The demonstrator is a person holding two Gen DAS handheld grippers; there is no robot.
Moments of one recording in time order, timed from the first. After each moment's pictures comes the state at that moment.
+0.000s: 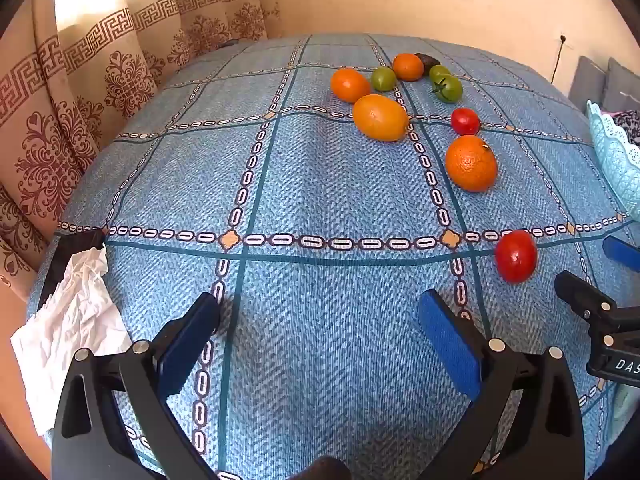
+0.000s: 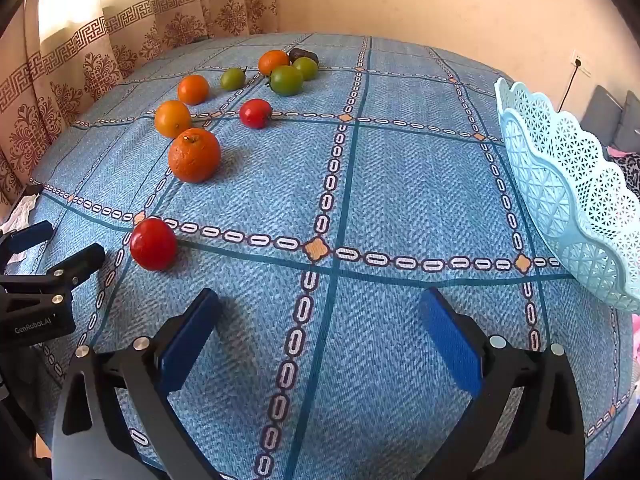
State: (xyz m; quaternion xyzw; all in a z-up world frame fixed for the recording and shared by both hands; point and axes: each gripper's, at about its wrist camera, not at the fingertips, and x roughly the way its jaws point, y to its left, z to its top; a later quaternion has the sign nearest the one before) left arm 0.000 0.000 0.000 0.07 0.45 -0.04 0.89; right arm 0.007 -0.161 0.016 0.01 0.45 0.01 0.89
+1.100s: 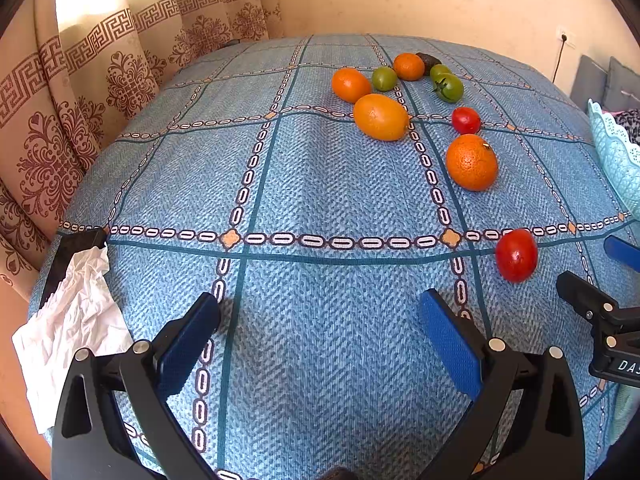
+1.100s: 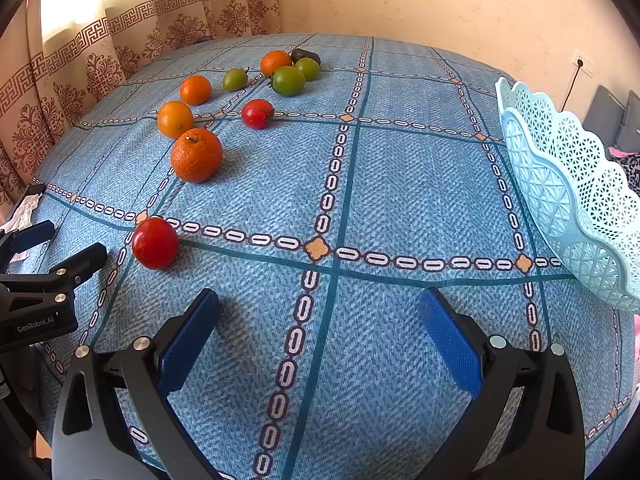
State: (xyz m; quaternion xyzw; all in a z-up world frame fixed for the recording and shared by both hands) left arm 0.001 0.006 0.001 0.07 0.45 -0.04 0.89; right arm 0.006 -0.164 0.017 0.01 0.45 0.02 0.89
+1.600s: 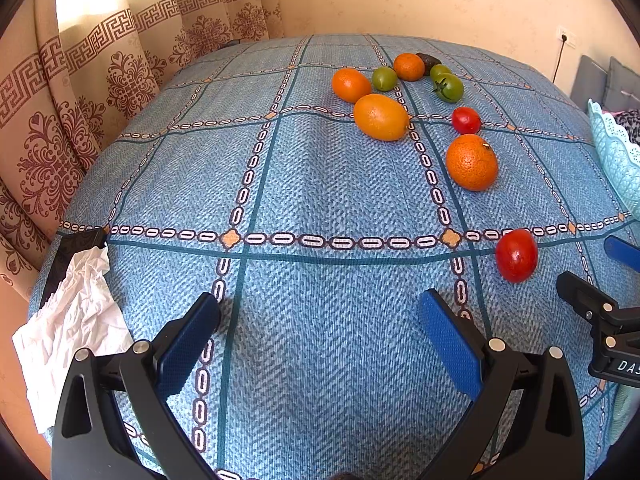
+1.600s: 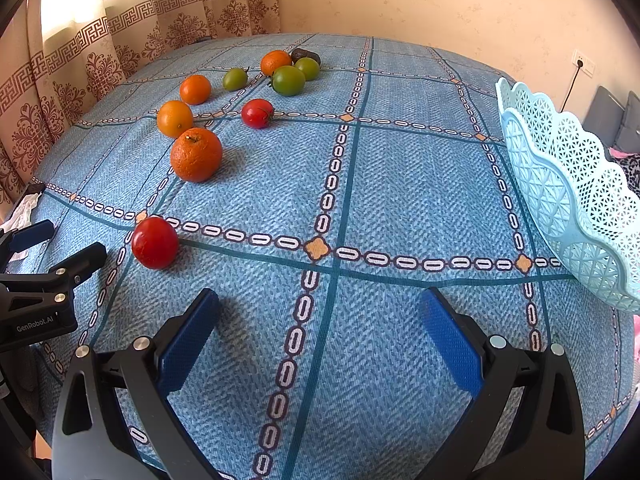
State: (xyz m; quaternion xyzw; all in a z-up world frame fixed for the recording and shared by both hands) left arm 0.001 0.003 0.000 0.07 0.45 -0.04 0.89; right arm 0.007 -0.164 0.017 0.01 0.45 0.02 0.89
